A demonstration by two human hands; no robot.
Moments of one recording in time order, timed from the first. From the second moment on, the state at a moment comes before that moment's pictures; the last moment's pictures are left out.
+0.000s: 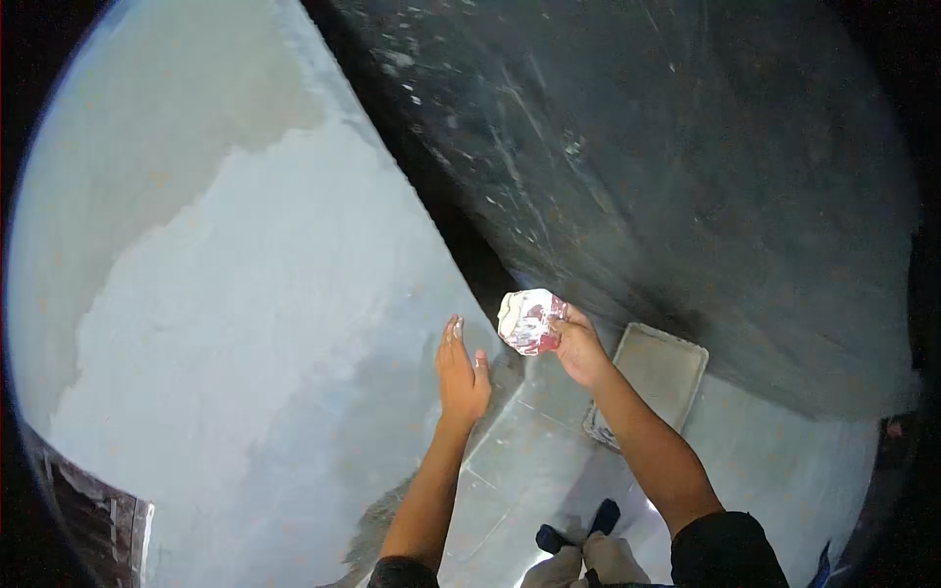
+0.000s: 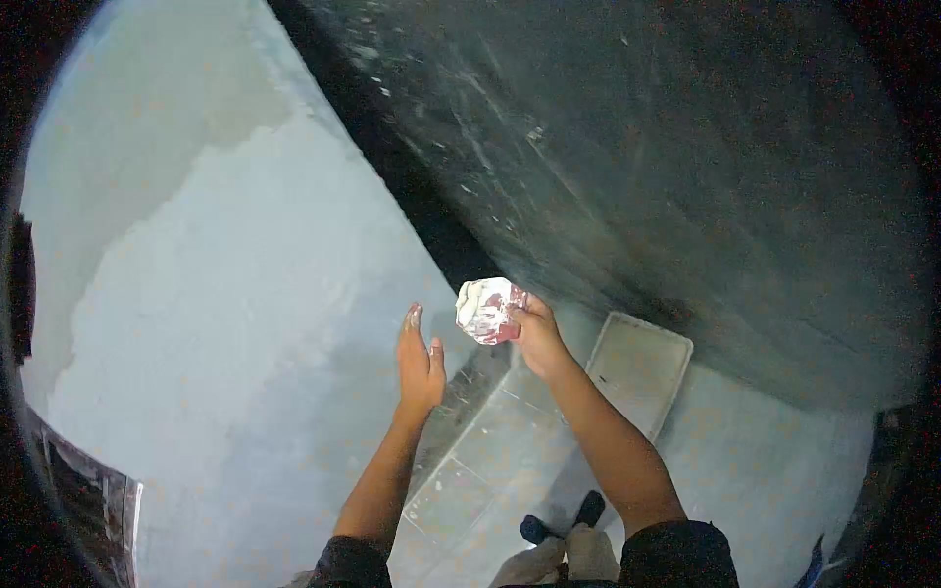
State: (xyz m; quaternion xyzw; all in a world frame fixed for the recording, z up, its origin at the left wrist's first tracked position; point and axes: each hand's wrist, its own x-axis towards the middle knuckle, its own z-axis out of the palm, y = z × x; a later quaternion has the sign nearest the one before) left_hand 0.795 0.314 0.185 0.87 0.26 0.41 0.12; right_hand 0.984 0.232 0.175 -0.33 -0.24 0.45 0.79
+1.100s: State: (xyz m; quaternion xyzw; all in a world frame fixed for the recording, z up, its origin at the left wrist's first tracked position) left_hand 0.722 0.350 0.407 0.79 0.29 0.28 -0.46; right_hand 0.959 0.345 0.334 -0.33 -0.47 0.04 0.82
